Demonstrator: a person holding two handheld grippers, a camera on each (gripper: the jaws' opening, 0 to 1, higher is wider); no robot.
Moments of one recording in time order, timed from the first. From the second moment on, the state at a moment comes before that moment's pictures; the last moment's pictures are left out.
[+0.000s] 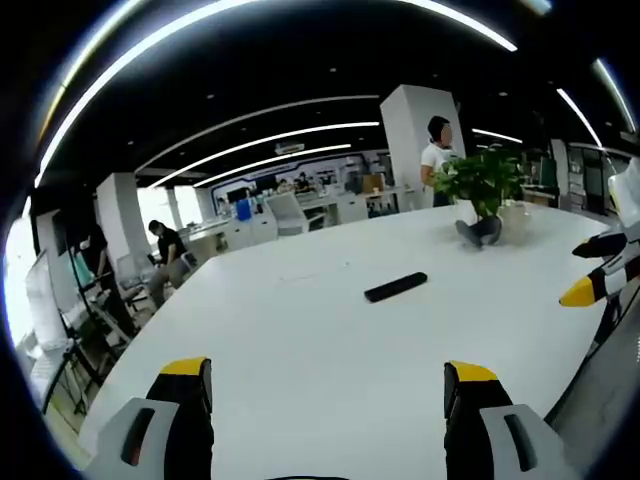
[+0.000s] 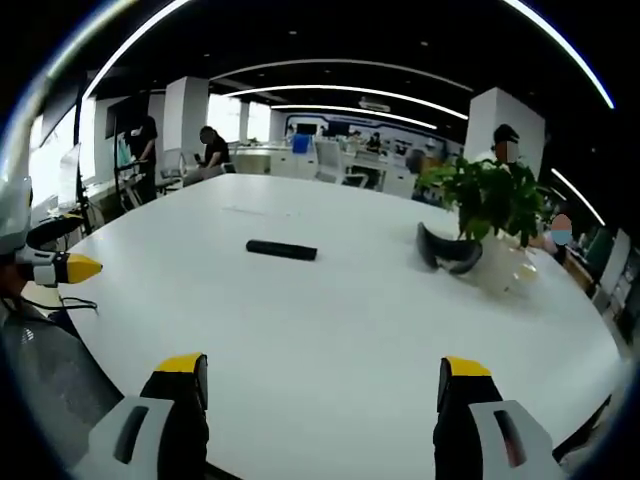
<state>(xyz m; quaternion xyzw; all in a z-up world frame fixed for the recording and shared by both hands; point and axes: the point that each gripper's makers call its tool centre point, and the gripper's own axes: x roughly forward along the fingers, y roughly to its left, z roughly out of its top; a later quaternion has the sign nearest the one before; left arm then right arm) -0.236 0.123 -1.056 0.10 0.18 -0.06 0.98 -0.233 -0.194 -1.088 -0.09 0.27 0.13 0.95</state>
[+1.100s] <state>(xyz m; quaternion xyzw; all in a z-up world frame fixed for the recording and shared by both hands) -0.236 0.124 -1.061 0.11 0.19 -0.06 0.97 -0.233 -0.194 -1.088 -0.09 0.27 0.13 0.95</state>
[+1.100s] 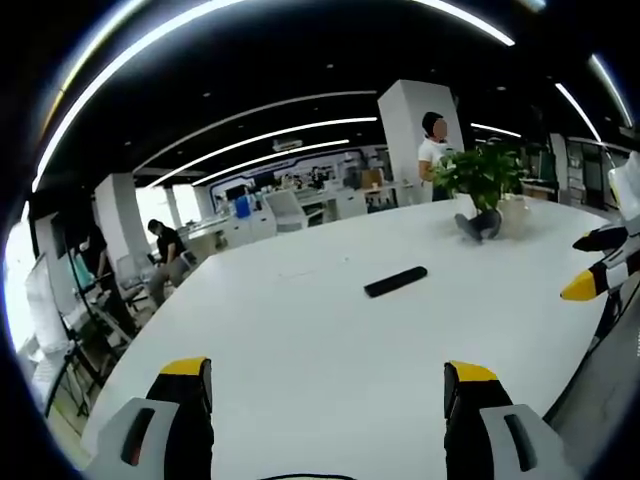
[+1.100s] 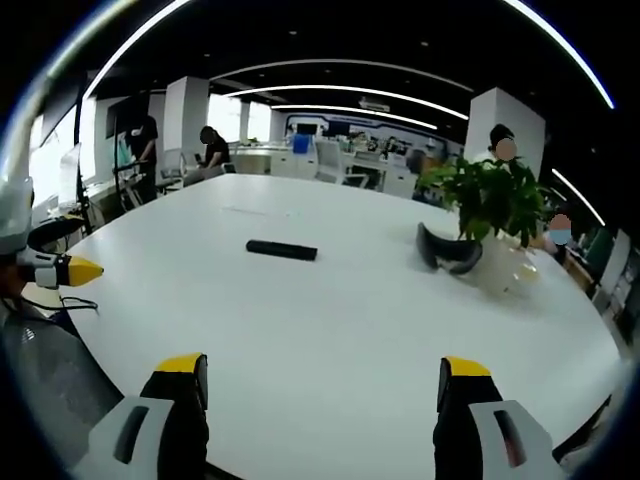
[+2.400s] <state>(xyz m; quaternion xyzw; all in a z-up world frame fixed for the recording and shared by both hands) -0.230 0.112 -1.062 0.12 0.21 -0.08 0.97 -0.234 -0.190 -1.089 -0.10 0.28 0.14 0.95</state>
